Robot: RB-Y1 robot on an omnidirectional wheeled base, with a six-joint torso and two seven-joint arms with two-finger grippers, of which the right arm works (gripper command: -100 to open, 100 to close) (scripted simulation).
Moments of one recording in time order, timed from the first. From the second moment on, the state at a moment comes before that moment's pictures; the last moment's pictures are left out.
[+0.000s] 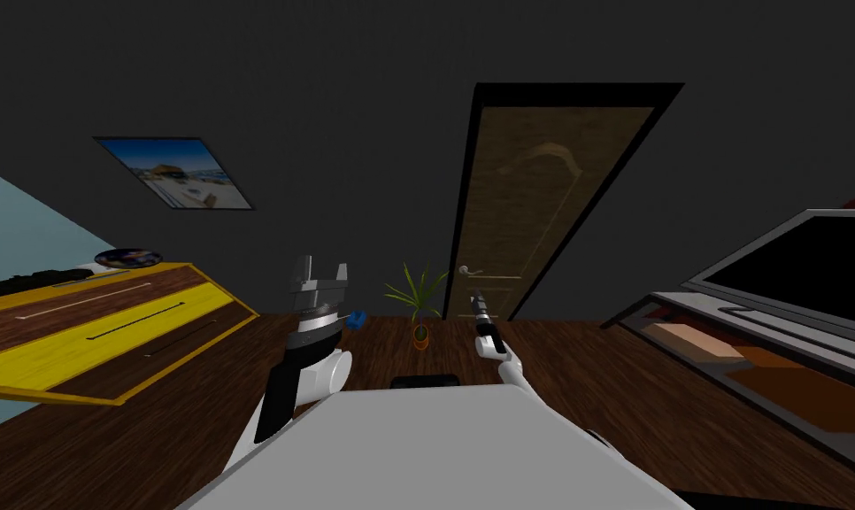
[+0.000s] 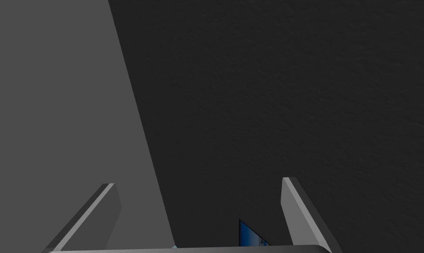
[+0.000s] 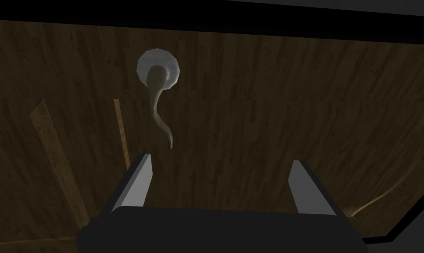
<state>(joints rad) -0.05 -0.22 0.03 -1.05 -0.34 -0.61 0.11</state>
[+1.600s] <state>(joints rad) -0.21 -0.26 0.05 -0.69 -0.43 -0.66 0.16</state>
